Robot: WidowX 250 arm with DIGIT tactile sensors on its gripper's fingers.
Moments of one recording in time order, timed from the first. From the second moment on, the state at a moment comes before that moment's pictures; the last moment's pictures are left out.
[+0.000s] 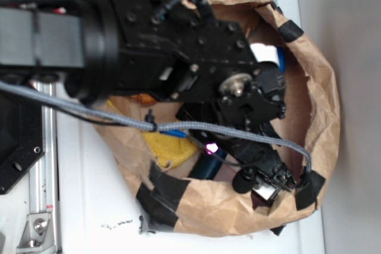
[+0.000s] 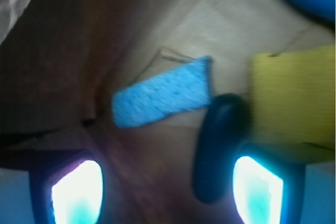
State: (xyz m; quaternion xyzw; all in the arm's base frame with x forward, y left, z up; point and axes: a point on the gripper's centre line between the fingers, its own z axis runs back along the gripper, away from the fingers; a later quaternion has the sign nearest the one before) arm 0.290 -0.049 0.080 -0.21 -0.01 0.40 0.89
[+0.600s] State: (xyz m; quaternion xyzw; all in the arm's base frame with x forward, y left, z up) arm 0.269 -0.071 0.048 -0.20 -0.05 0.33 0.92
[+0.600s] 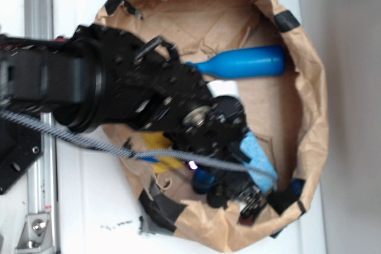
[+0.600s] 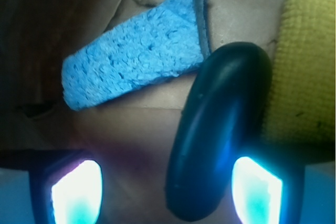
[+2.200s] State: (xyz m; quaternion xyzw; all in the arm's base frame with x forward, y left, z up) arm 0.263 -0.052 0.060 -0.08 -0.11 0.27 0.95
